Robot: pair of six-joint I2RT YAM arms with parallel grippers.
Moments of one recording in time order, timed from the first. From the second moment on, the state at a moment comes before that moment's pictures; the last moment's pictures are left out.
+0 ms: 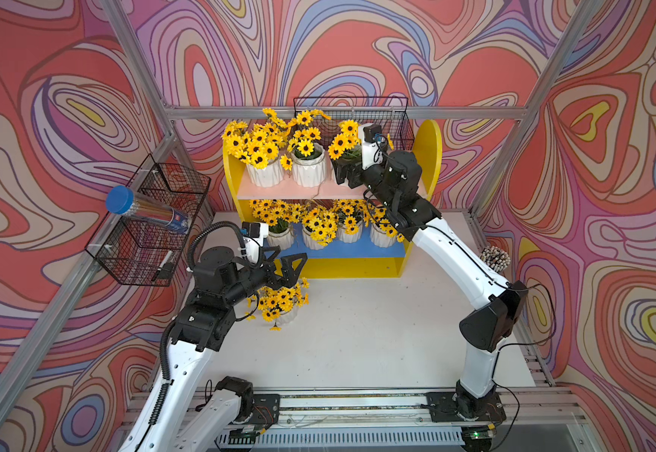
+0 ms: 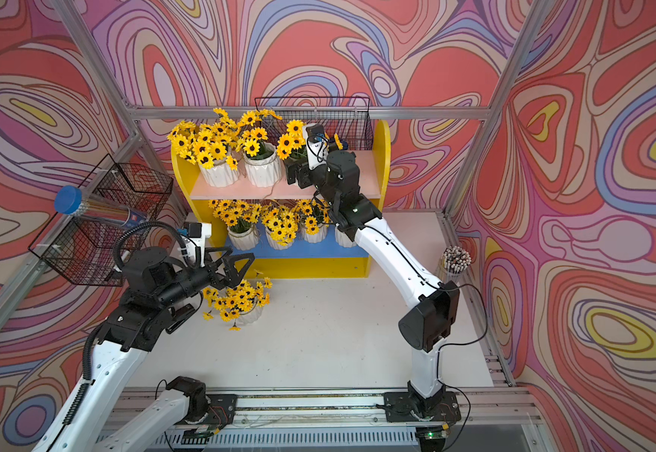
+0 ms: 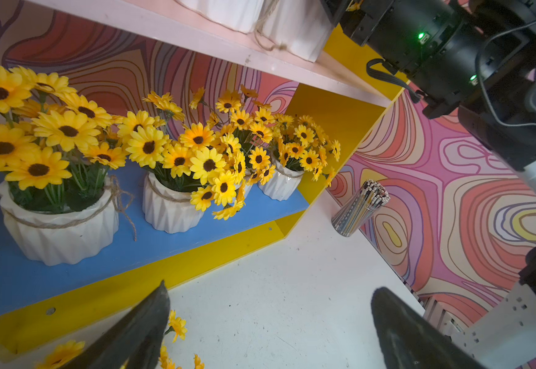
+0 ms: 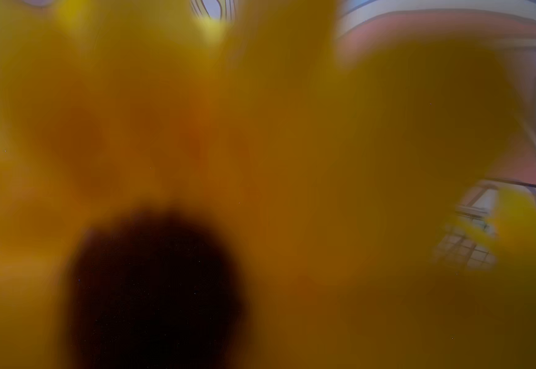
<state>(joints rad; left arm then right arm) -0.24 0.83 1.01 -0.40 0.46 -0.34 0.57 1.90 2.08 -0.05 0.04 -0.07</state>
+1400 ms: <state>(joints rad) -0.23 0.83 1.01 -0.40 0.45 -0.34 0.56 1.84 2.04 -0.09 0.01 -0.07</state>
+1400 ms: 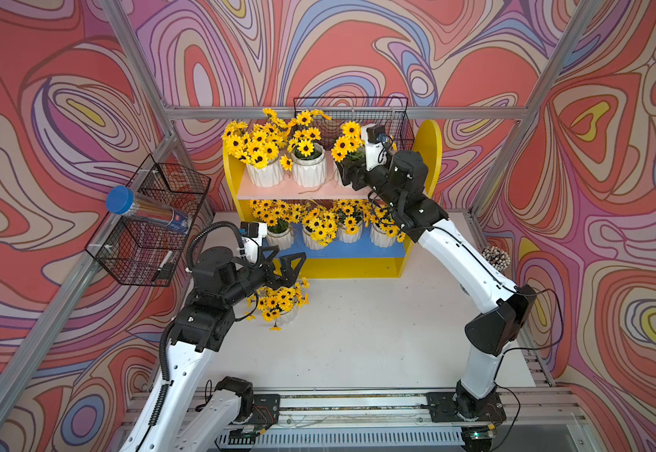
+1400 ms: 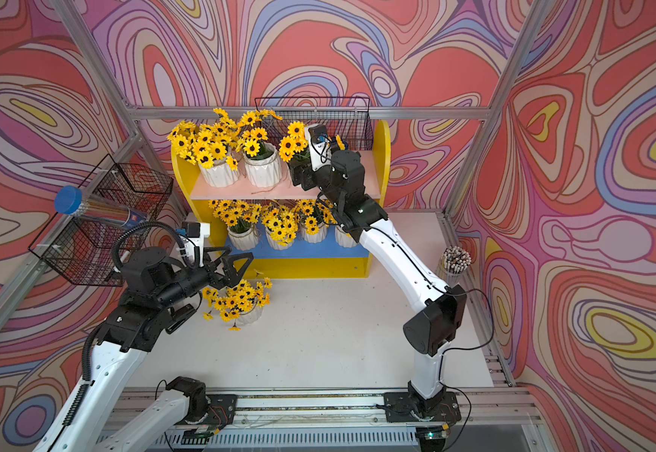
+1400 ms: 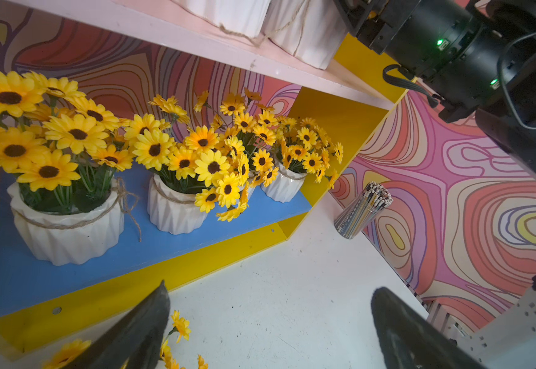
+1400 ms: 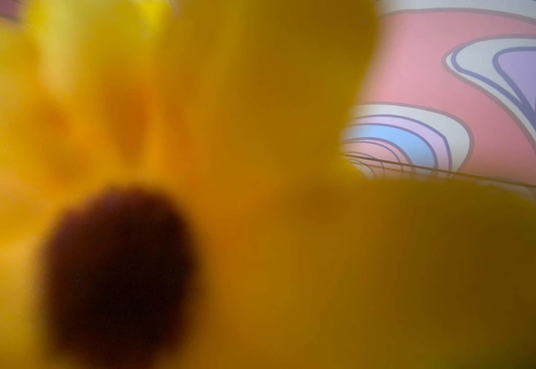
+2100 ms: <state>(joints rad) -0.23 0.82 1.07 -0.43 0.45 -0.34 0.58 1.67 1.89 -0.12 -0.02 -0.07</state>
